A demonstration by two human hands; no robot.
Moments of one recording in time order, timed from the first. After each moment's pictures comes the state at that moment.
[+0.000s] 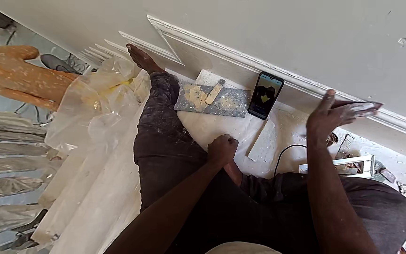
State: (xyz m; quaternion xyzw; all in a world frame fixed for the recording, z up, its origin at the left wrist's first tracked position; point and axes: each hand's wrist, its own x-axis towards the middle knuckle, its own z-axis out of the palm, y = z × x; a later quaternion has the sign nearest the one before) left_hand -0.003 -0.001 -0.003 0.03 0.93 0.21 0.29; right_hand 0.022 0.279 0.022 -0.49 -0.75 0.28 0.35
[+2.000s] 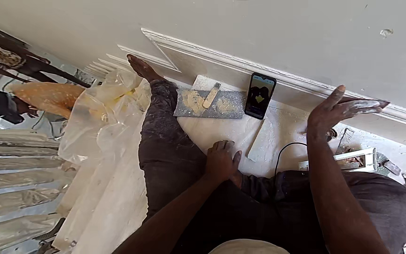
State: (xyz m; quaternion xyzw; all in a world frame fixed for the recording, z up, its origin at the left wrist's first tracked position) left_hand 0.030 -0.022 -0.001 0.23 0.95 0.13 0.15; right_hand 0.018 0.289 0.021 -0.50 -0.69 0.29 0.44
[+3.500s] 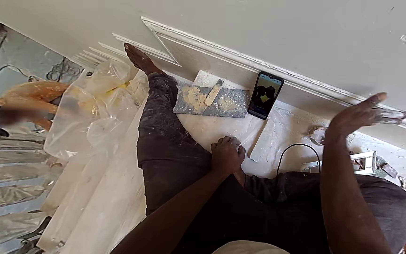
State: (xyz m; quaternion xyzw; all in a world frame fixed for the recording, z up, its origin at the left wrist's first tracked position) left_hand 0.019 0.002 -0.008 0.17 0.96 0.12 0.20; right_hand 0.029 0.318 0.029 -0.52 -0.63 0.28 0.50
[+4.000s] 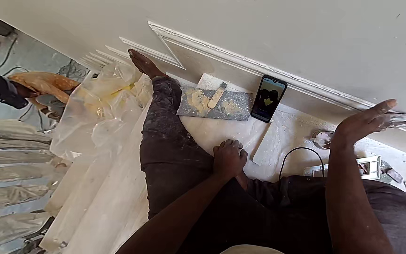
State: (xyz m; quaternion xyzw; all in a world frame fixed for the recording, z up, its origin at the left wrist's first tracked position) left_hand 0.016 -0.001 -0.005 0.16 0.96 0.13 0.22; right_hand 0.033 0.323 0.026 -0.50 -0.65 0.28 0.50
